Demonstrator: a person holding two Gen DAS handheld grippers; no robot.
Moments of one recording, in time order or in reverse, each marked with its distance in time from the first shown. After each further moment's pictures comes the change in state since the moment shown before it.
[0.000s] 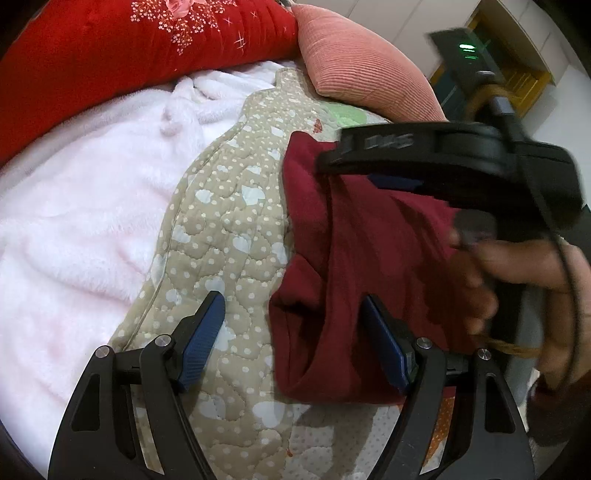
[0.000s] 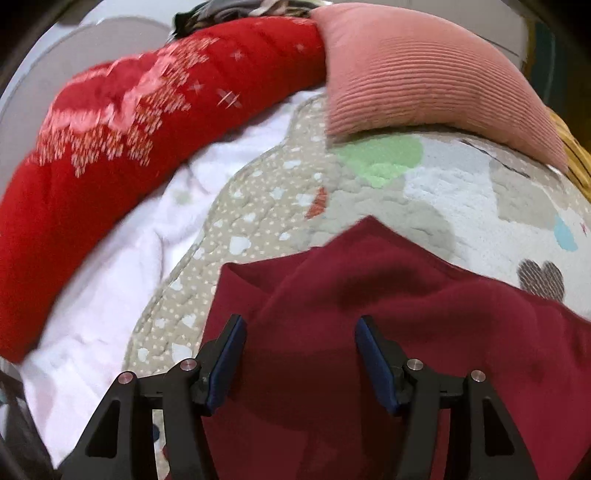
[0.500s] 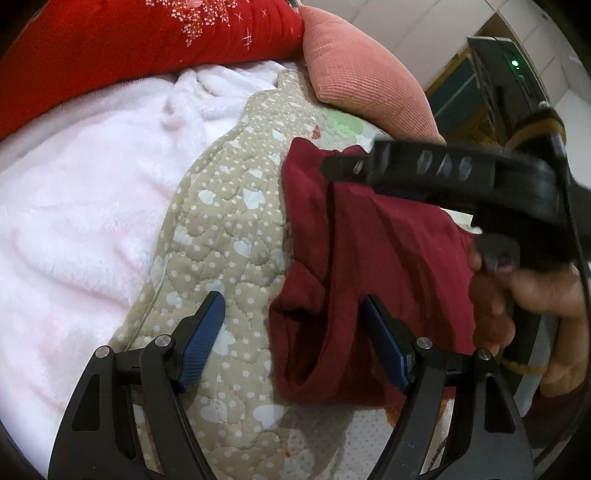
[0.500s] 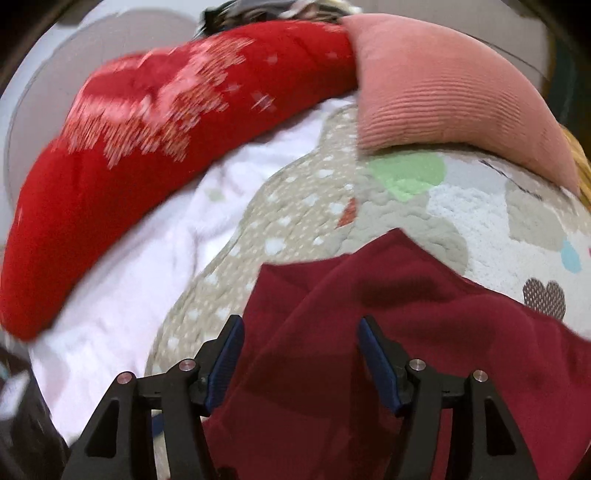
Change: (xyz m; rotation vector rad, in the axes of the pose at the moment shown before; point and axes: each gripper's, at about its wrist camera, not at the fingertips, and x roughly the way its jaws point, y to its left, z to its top) left arm -0.002 0.012 0.005 -0.070 0.006 -0.090; right arm -0.023 0.011 -0.004 -0.080 0.007 0.046
